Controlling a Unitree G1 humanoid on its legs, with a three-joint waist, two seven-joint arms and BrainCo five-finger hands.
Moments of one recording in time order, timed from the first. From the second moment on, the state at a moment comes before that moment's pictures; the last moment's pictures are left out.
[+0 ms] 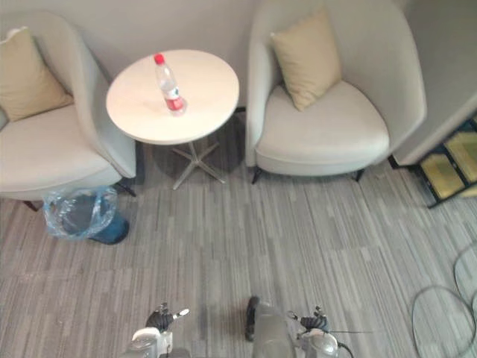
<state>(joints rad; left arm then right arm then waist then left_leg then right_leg) 0.00 0.00 0.12 1.01 0.00 -0.08 0.13 0.03 -0.08 -0.23 0.99 0.09 -0.07 -0.17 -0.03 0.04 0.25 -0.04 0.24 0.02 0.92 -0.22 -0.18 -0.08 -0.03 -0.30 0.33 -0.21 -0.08</state>
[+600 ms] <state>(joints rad) 0.01 0.08 0.02 1.08 0.04 -0.08 0.13 0.00 -0.03 -0.22 1.05 0.08 -0.07 -0.15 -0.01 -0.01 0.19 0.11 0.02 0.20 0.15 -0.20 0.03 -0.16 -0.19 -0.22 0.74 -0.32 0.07</state>
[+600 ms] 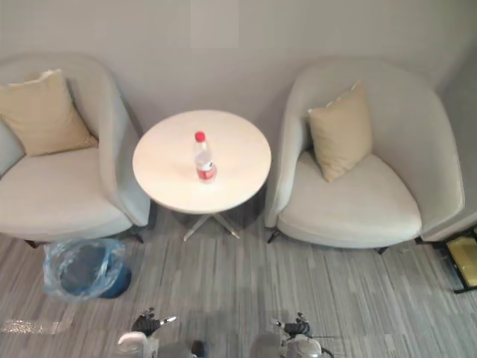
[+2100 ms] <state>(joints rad) 0.02 0.10 -0.08 1.07 0.12 -0.08 0.13 0.12 -0.10 0.01 0.25 -0.16 -0.16 -0.22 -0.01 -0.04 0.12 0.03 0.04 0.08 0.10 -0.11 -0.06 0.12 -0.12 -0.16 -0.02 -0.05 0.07</state>
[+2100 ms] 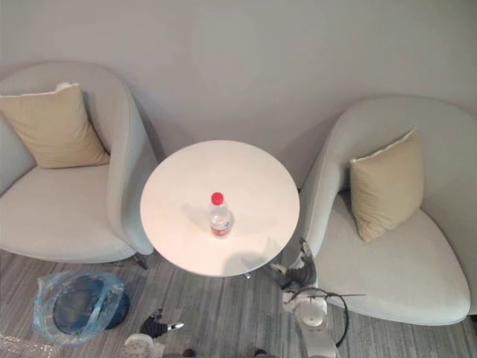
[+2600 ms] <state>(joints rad) 0.03 0.11 -0.10 1.05 0.12 -0.12 0.15 -0.06 -0.16 0.16 0.25 -0.23 -0.16 -0.25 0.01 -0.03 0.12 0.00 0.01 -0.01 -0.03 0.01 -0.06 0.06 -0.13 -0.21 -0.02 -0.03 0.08</state>
